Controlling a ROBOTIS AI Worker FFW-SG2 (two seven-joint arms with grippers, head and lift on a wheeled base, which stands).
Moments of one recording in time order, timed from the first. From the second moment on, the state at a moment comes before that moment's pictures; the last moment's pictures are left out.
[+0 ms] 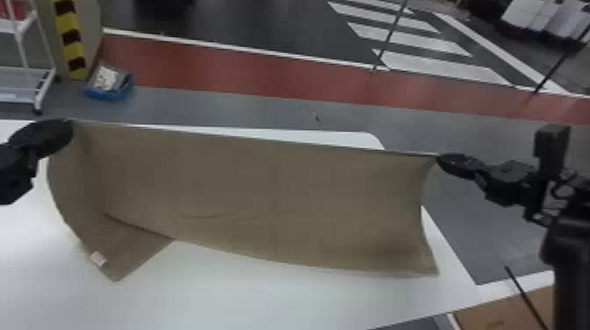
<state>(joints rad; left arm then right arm) -0.02 0.34 -0.06 -1.91 0.39 0.48 -0.15 -0.15 -0.43 -0.67 -1.59 0.25 0.41 1.13</state>
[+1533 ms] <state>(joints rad) 0.03 0.43 -0.08 -1.95 0.43 0.30 -0.19 -0.15 -0.65 -0.72 -1.32 -0.10 0.27 1.24</state>
